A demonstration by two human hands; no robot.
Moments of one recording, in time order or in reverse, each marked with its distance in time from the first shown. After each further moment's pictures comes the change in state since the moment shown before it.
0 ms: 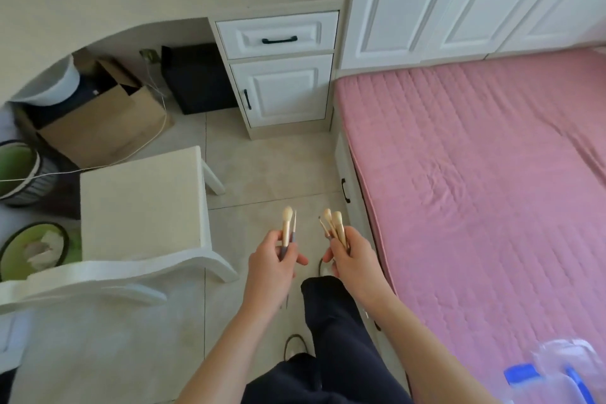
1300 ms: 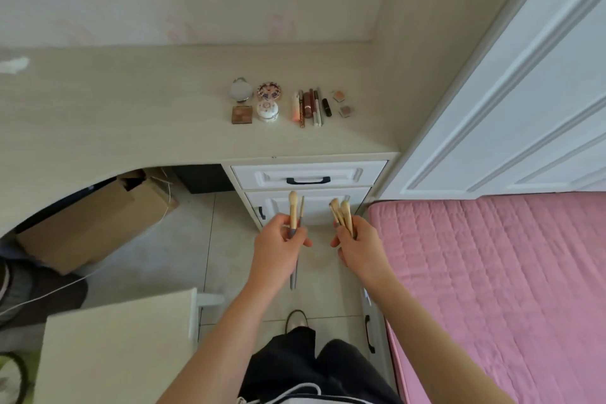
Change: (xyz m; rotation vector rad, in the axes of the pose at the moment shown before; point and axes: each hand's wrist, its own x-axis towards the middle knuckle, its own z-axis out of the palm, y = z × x) left_hand 0.507 0.241 -0.071 -0.092 0.074 0.056; right_hand 0.485 -0.308 -0.013 0.010 0.007 -0.040
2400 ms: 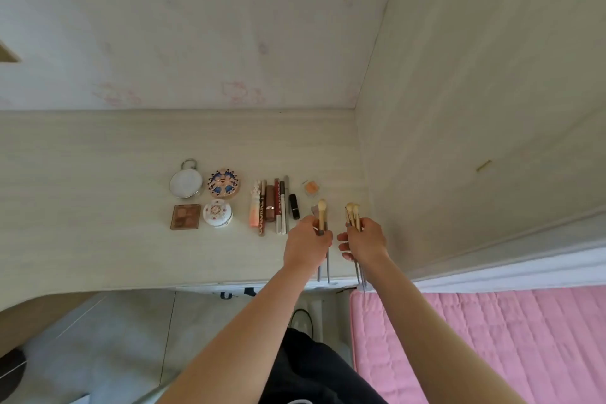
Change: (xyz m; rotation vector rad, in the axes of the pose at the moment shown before) left_hand 0.310 0.109 0.142 0.138 -0.100 -0.117; right_hand 0.316 -0.104 -0.083 0.004 0.122 0.274
